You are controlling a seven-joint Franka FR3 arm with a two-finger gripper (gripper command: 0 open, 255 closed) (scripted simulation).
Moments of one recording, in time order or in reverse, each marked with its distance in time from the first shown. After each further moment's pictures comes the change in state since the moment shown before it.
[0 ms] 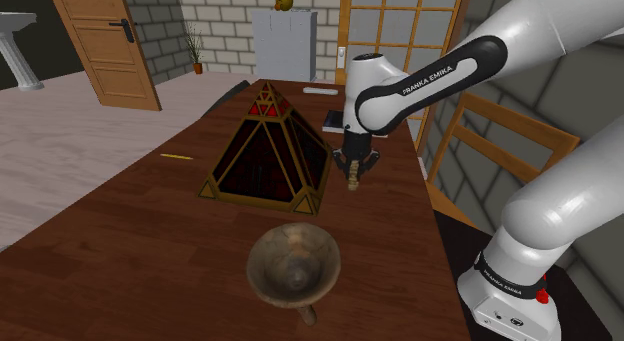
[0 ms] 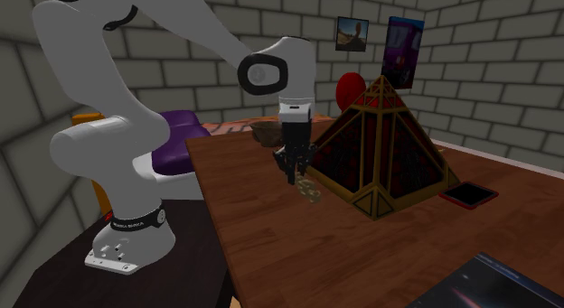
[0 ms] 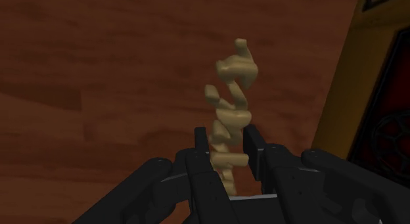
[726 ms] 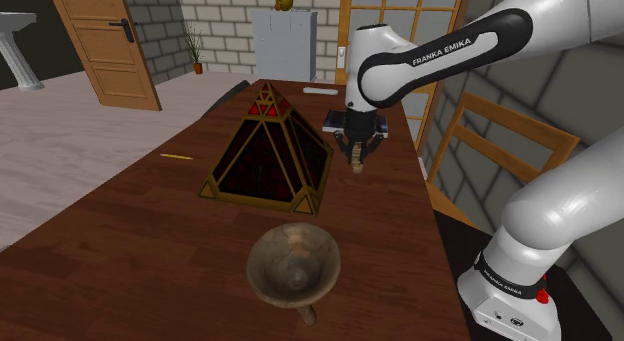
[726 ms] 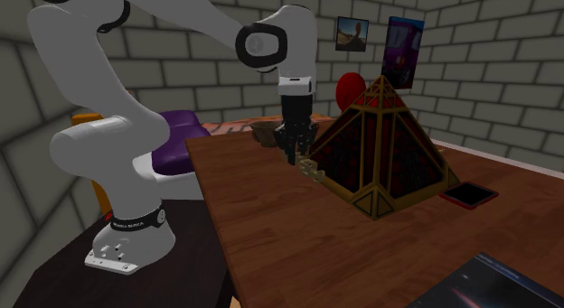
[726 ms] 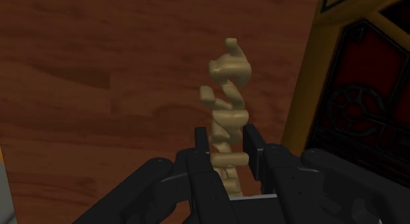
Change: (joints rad) arm 0.006 -0.082 -0.028 0.088 0.014 -0.168 -0.025
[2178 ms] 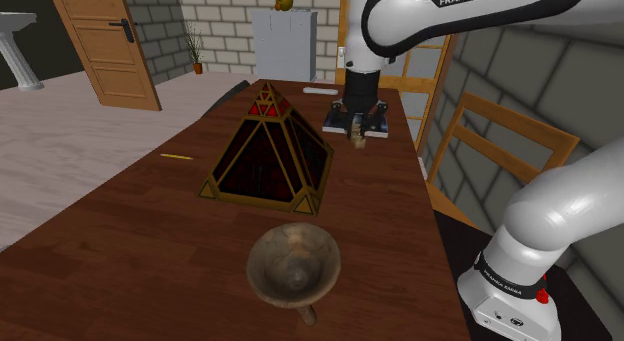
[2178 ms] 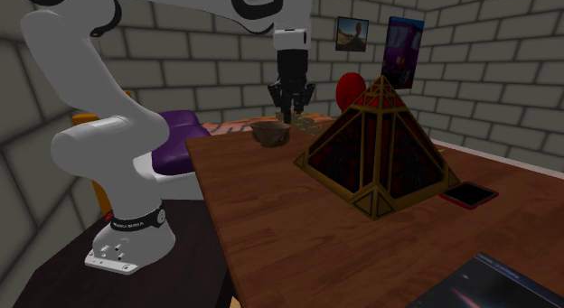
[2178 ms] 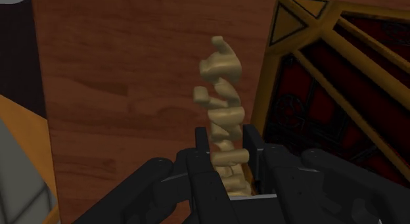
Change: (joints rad) arm 0.029 -0.084 0.016 0.196 0.025 -0.275 0.052
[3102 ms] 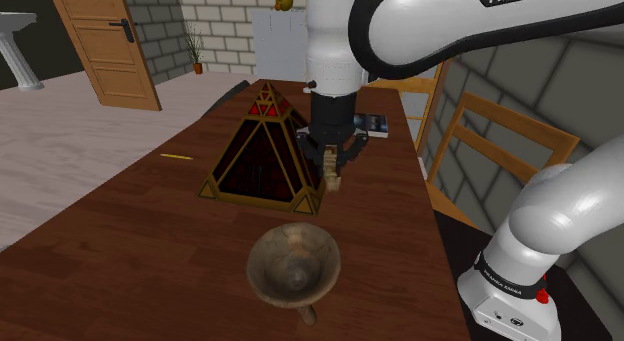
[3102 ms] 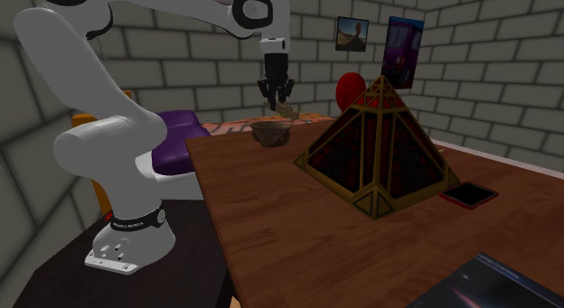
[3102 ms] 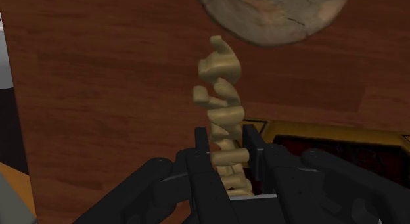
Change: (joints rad) arm 0.105 0.018 0.263 0.090 0.096 -0.038 0.337
